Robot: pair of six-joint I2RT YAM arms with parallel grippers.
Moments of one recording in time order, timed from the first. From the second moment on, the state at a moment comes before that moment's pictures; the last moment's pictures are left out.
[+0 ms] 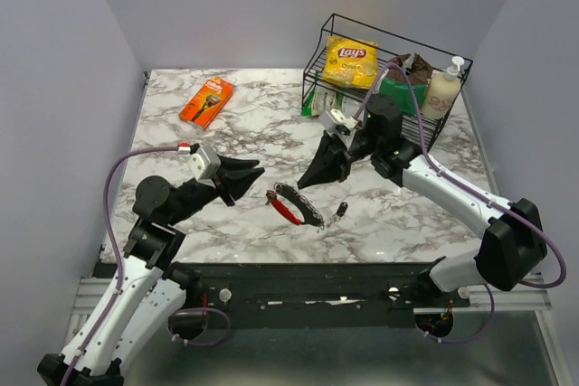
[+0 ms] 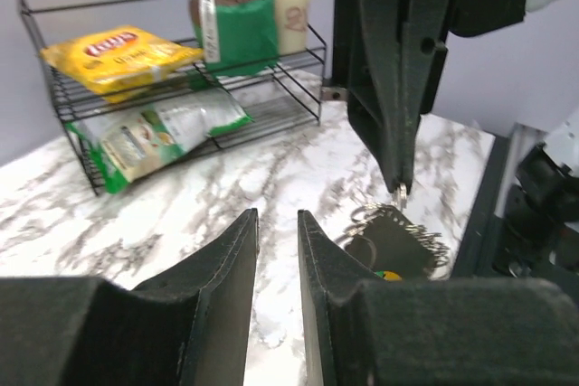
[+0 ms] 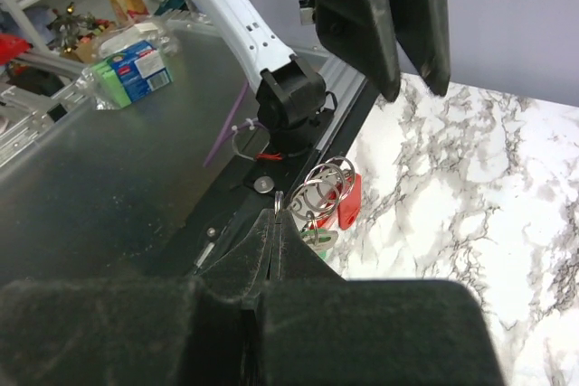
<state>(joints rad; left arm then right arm) -0.42 0.57 0.62 0.12 0.59 -0.15 0.61 1.42 1.08 0.27 -1.44 -0.02</state>
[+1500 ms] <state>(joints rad) -0.41 0.67 0.61 0.41 0.93 -0.28 0.61 1.36 1.05 0.71 -1.28 0.45</state>
